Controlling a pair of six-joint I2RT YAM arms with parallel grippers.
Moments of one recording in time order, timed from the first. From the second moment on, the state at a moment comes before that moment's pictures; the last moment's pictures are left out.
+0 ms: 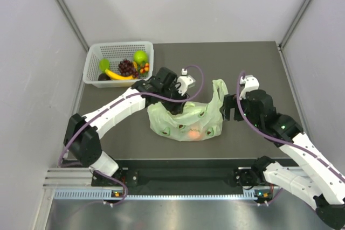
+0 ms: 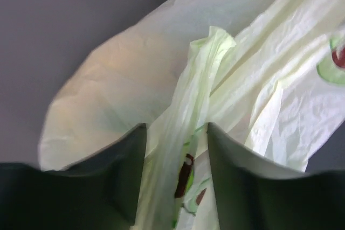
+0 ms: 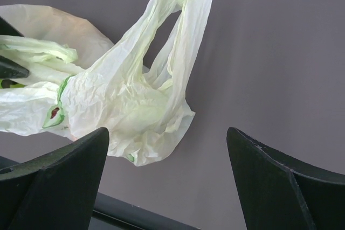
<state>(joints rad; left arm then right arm) -0.71 1.54 1.29 -0.64 0.25 0.11 0.61 0.77 0.88 -0.68 0.21 0.29</state>
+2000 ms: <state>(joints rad) -0.72 0.72 0.63 -0.18 -0.06 -0.49 0.91 1.71 1.58 -0.76 0.16 -0.07</state>
